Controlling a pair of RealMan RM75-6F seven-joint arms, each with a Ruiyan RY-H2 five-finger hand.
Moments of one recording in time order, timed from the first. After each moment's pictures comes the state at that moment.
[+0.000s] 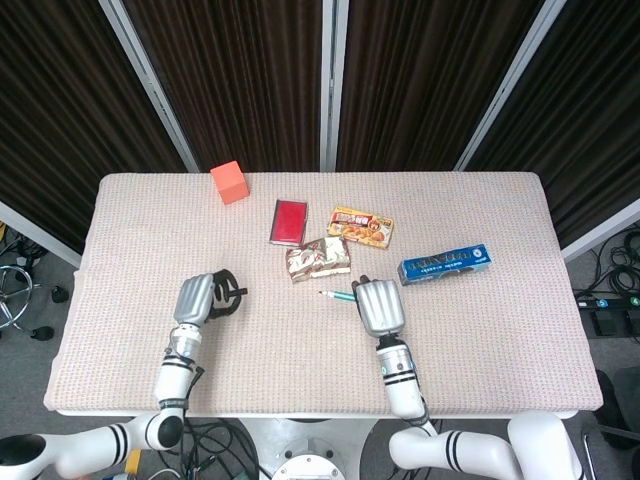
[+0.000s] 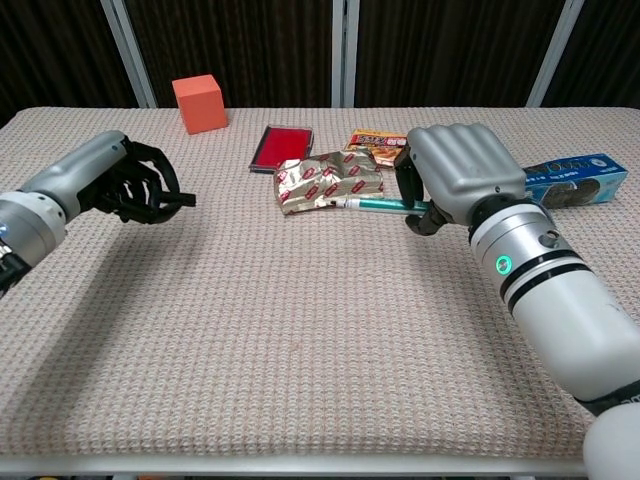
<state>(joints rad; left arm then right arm) -0.55 -1.84 -0.24 -1.26 1.08 1.14 0.03 0.69 -2.02 0.16 -1.21 -1.09 1.37 -0.67</state>
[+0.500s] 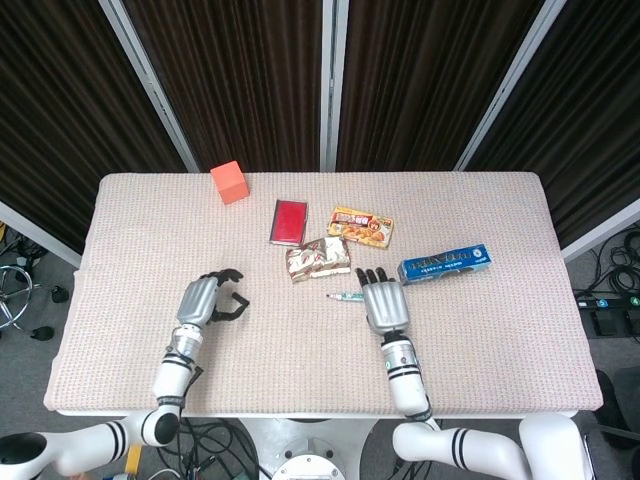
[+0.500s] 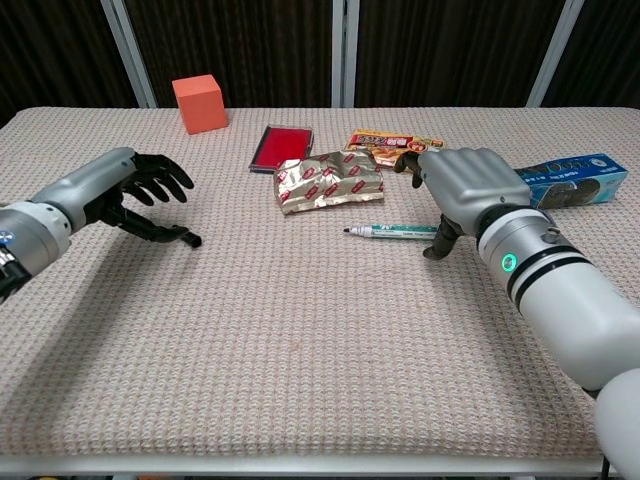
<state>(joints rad) -0.55 -1.82 -0.23 -1.23 1.11 1.07 -0.01 0.66 -1.97 0.22 -1.29 -1.00 1.27 -0.74</state>
